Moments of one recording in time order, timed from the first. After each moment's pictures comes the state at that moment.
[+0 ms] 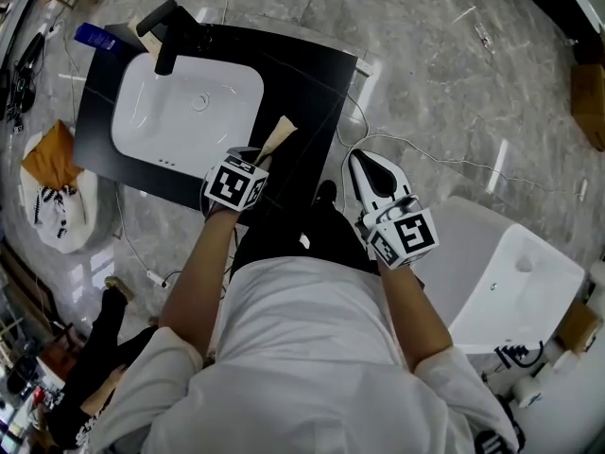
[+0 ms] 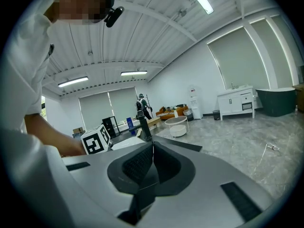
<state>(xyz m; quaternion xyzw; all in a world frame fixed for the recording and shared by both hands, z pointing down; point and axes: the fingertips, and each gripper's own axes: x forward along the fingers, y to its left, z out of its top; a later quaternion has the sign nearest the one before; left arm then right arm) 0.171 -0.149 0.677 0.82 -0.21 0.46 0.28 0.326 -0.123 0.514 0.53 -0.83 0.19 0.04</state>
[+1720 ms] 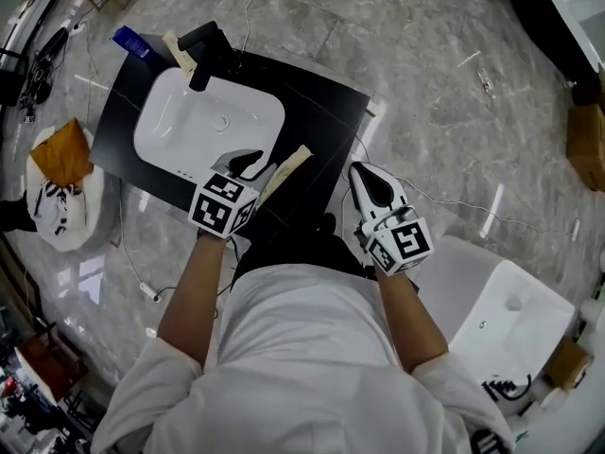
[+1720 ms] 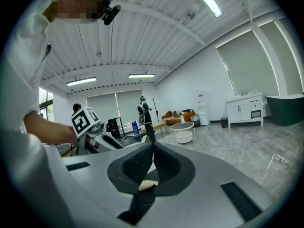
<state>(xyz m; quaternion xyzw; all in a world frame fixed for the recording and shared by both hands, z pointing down) 0.157 -0.187 0.554 0.88 -0.26 0.33 0.21 0.304 -0.148 0.481 0.51 -0.85 0.15 0.04</state>
